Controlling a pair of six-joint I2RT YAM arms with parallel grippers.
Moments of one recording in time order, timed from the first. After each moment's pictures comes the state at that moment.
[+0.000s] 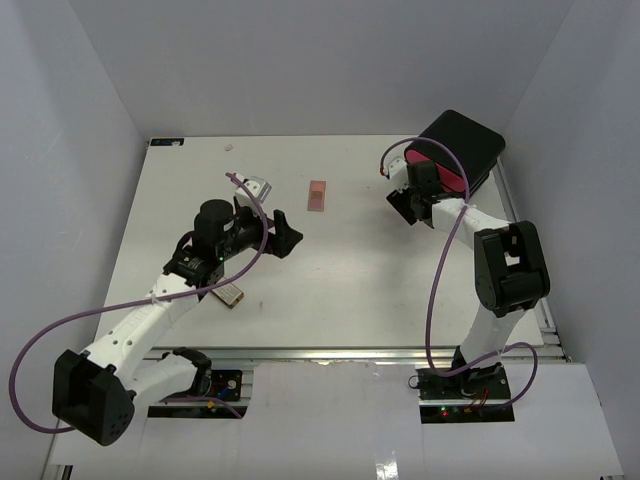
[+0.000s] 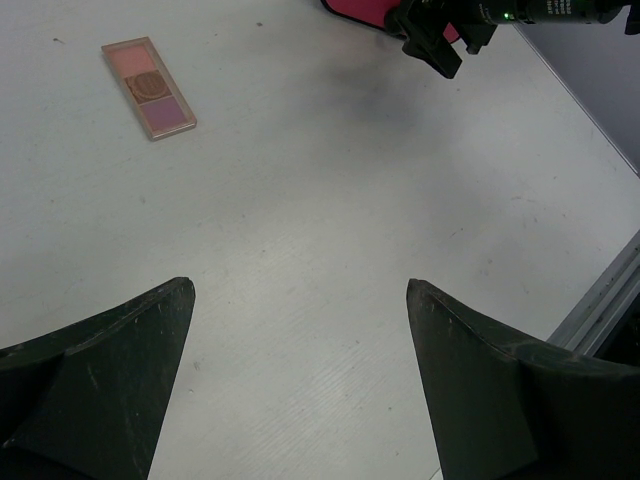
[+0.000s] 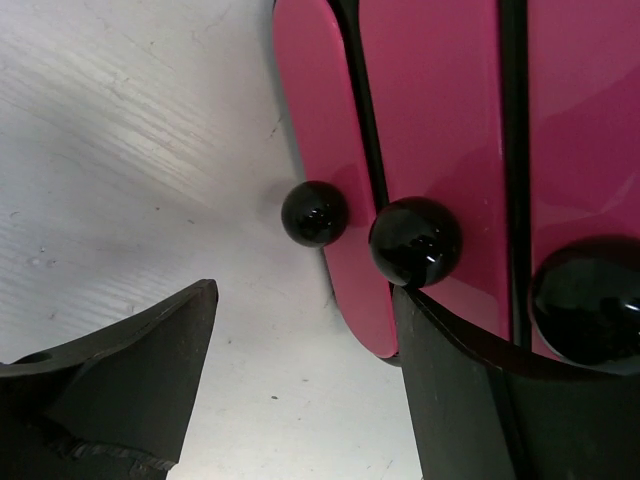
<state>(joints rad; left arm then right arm) -0.46 1.05 0.79 -0.06 0.30 -0.21 0.29 1.79 1.16 -0.13 0.24 -0.60</state>
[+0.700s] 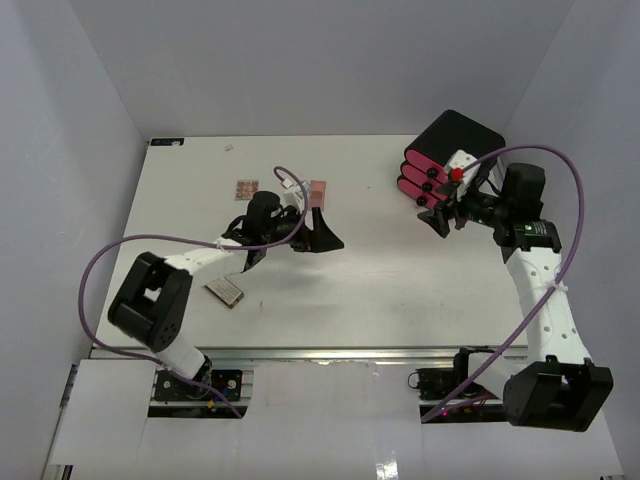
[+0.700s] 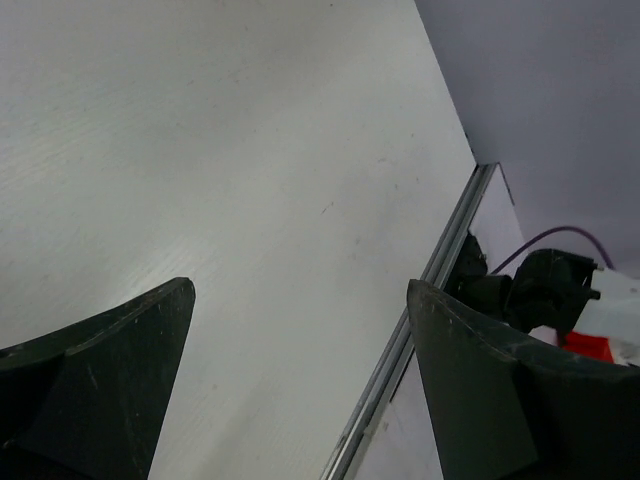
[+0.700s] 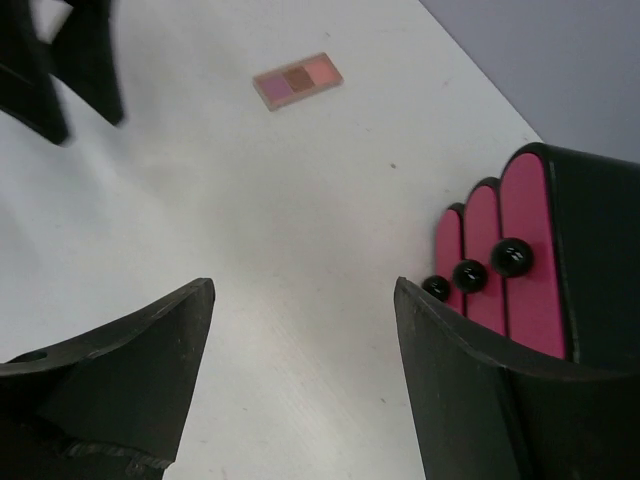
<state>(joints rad) -0.53 1.59 0.87 0.31 0.63 -0.59 -0.03 1.11 1.07 -0.47 -0.85 -0.62</state>
